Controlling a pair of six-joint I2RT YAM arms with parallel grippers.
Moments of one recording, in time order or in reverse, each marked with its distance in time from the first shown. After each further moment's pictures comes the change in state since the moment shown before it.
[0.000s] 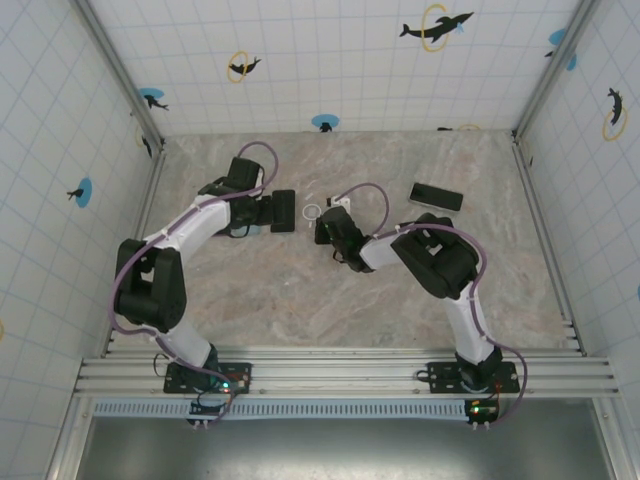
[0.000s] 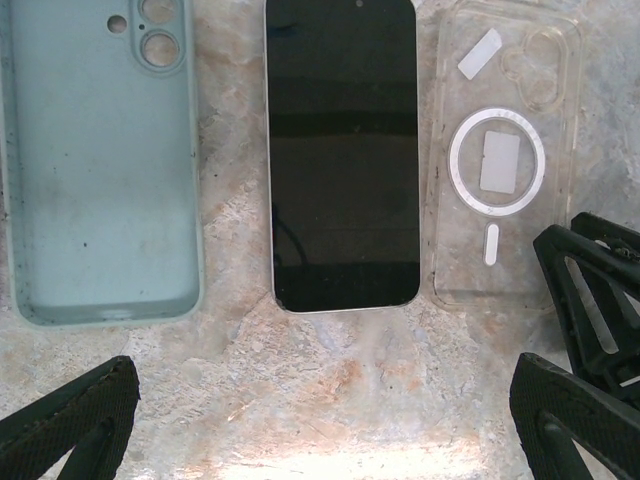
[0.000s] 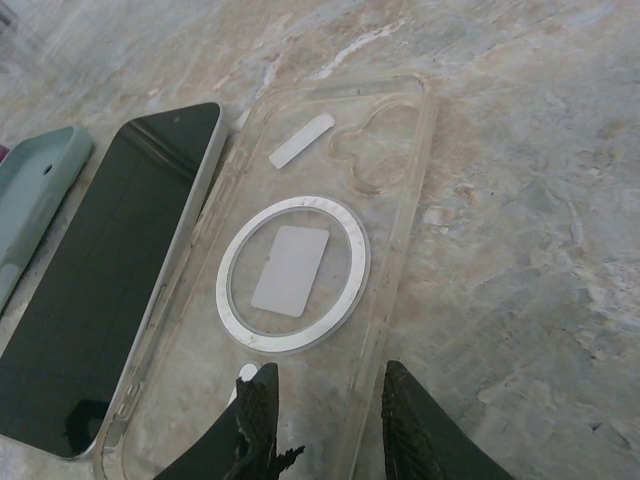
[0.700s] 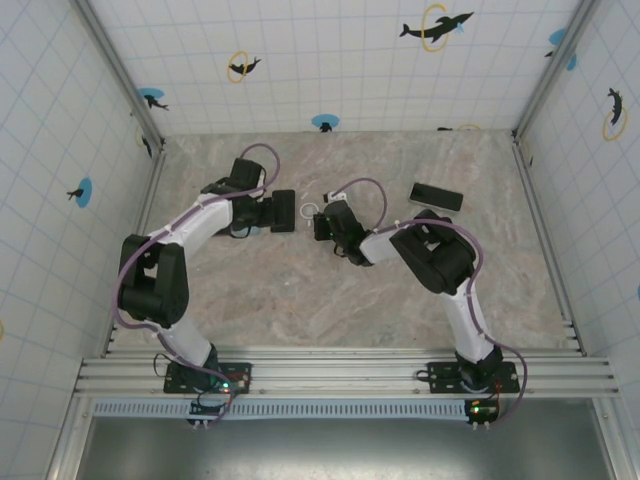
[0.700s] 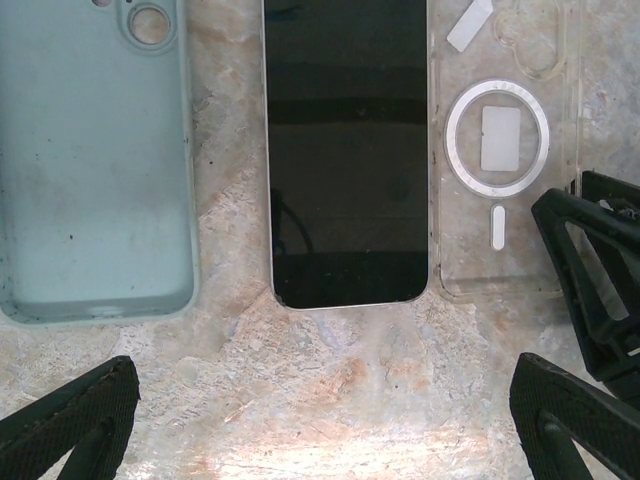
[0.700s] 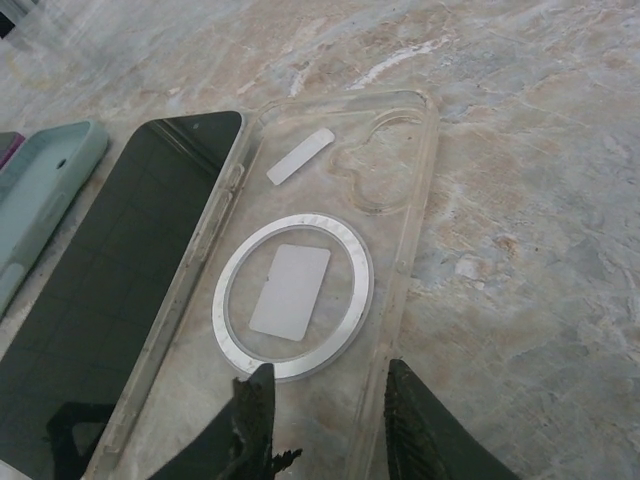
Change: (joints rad) left arm 0.000 0.026 0.010 -0.007 0.010 0.000; right arm -0.033 0.039 0.058 0.003 -0.089 -0.080
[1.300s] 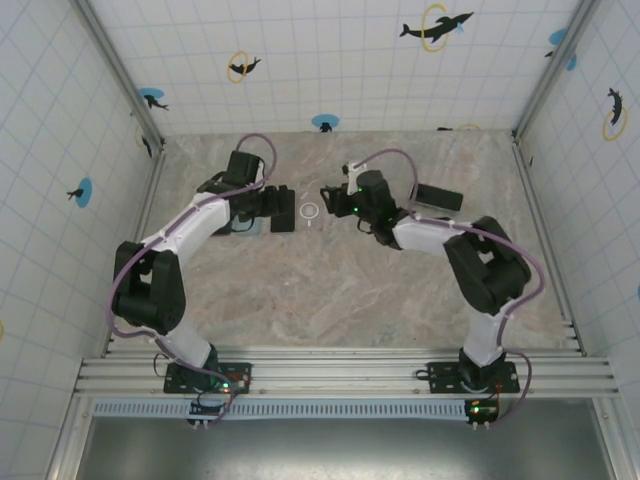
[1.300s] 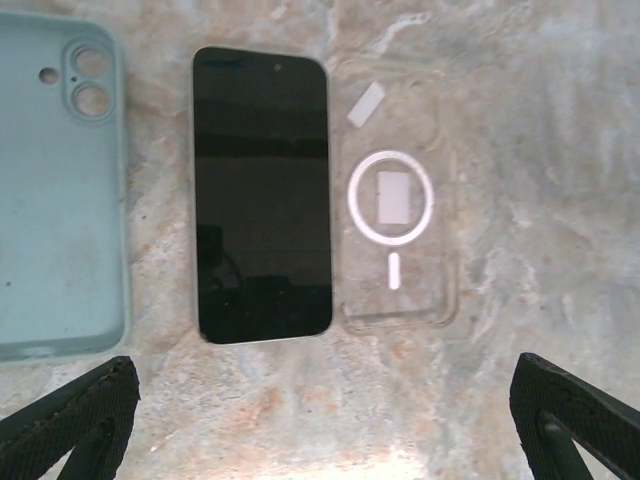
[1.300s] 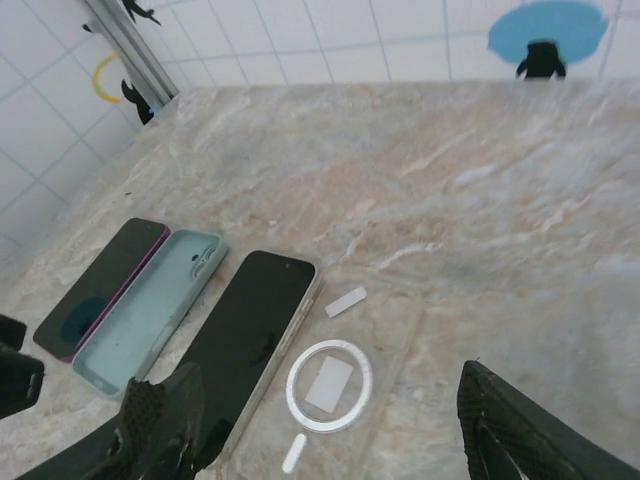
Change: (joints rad) left arm -0.022 -0.049 0.026 0.068 0.083 -0.084; right arm -0.148 -0.370 -0.088 -0.138 -0.233 -0.192
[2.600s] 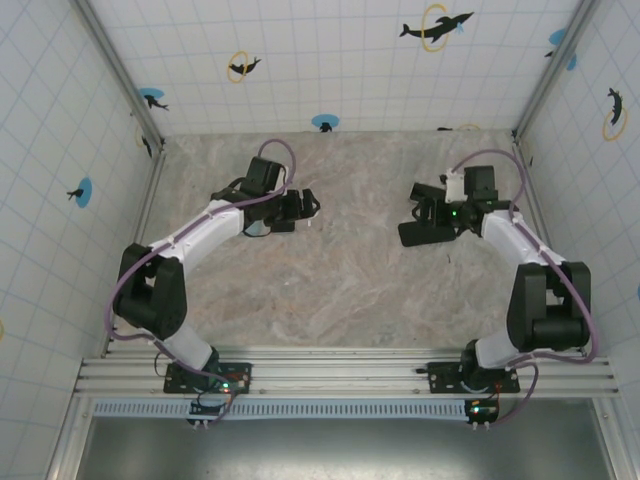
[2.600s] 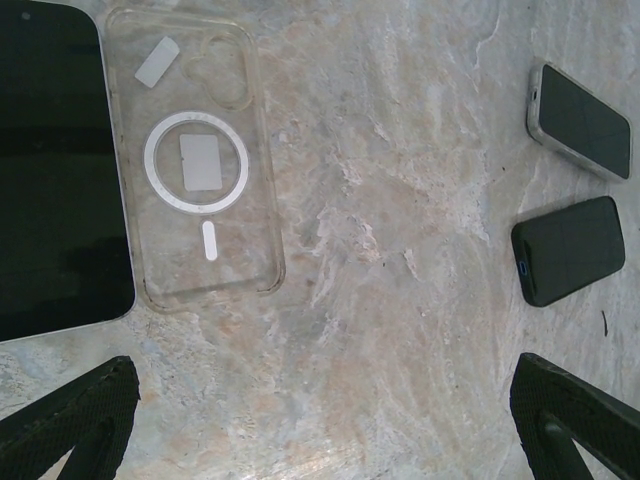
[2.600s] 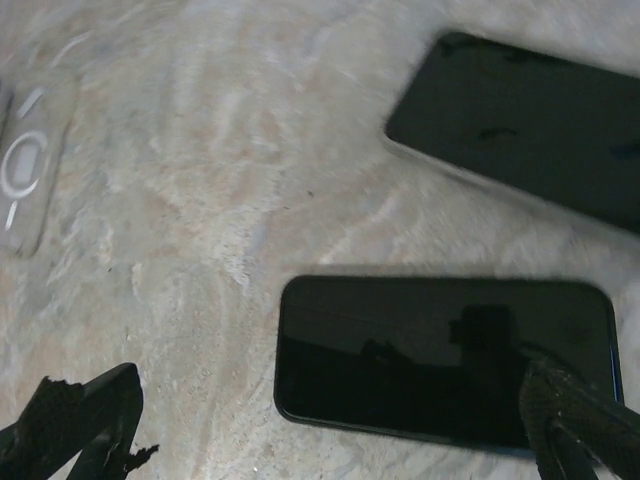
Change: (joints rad) left arm -0.121 -0.014 -0.035 0.099 0.102 -0.095; right arm -0.543 -0.344 -0.121 -0.772 -0.241 -0.191
